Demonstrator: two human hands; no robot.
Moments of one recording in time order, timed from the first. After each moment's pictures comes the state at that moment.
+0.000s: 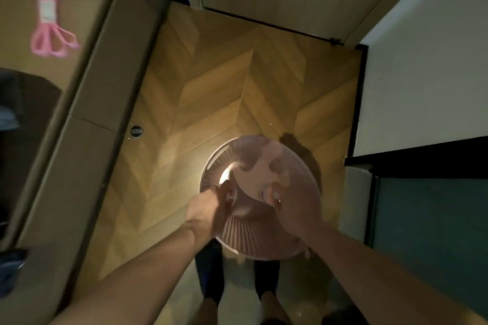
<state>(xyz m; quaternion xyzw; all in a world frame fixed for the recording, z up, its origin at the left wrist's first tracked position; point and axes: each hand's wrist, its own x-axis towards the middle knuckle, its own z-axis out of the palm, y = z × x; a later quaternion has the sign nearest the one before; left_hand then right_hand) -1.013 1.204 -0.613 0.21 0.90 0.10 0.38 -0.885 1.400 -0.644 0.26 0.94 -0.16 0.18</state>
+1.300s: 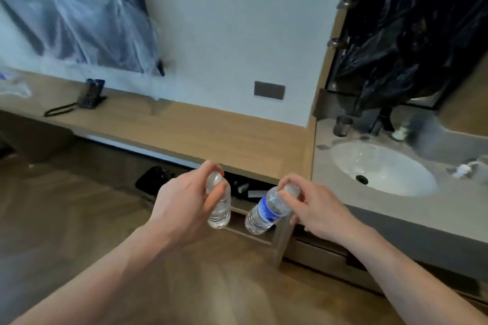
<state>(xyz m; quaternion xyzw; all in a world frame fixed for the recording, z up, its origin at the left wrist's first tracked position) -0.401 0.618 -0.009 -0.44 0.86 0.09 -0.23 -0.649 0.729 -0.005 -0.58 0.74 -0.24 0.25</state>
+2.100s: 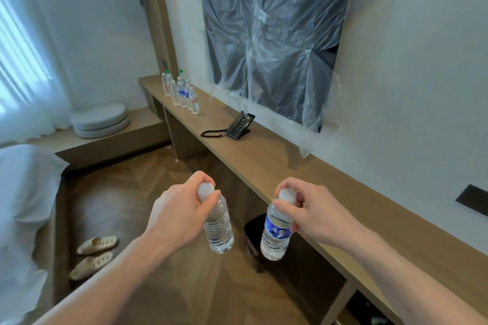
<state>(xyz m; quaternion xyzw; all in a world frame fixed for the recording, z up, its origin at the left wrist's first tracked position) -0.115 0.322 0.037 -0.71 0.64 0.04 -0.29 -0.388 0.271 0.051 -0.79 0.51 -0.20 0.28</state>
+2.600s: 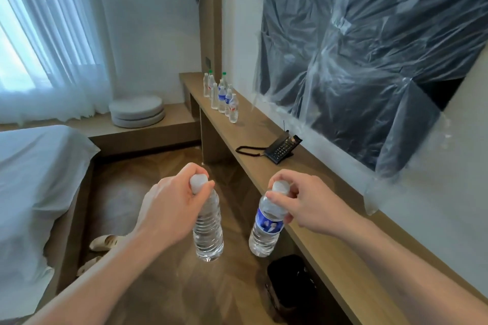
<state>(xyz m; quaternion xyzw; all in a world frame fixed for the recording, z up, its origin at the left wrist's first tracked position) 0.051 0.161 0.036 -0.75 0.55 -0.01 -0.35 -0.198 0.044 0.064 -0.85 0.41 -0.17 0.28</state>
